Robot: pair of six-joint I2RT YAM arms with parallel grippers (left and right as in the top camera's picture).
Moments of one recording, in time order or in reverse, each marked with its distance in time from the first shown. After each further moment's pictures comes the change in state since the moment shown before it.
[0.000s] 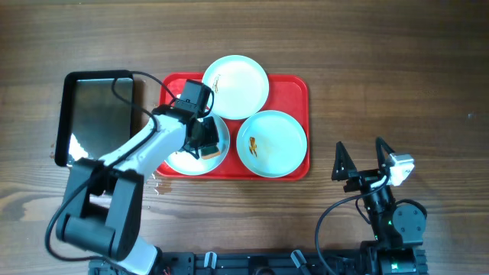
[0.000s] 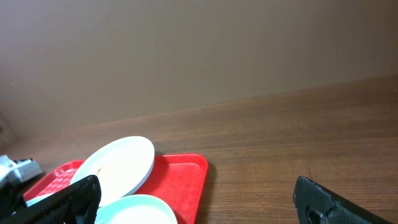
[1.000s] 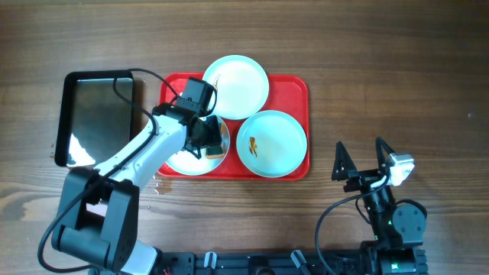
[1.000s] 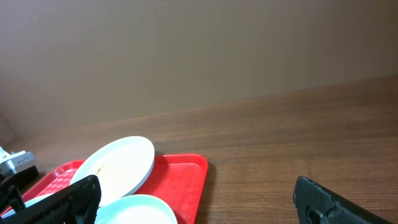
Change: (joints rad) left arm -0.024 -0.054 0.029 -0.059 0.033 0.000; right arm 0.000 0.000 0.000 0.000 0.000 0.000
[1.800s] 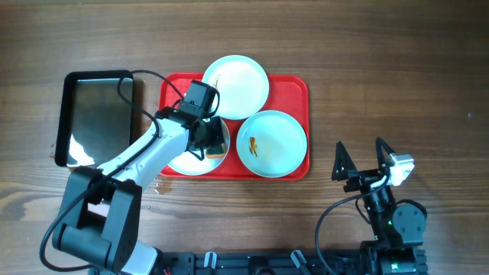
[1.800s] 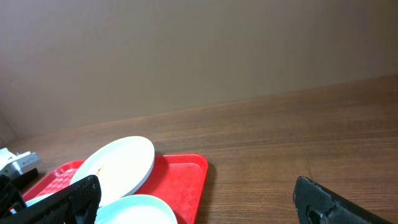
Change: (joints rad) left arm -0.018 0.001 -0.037 0.087 0.020 0.004; right arm 0.000 0.000 0.000 0.000 0.000 0.000
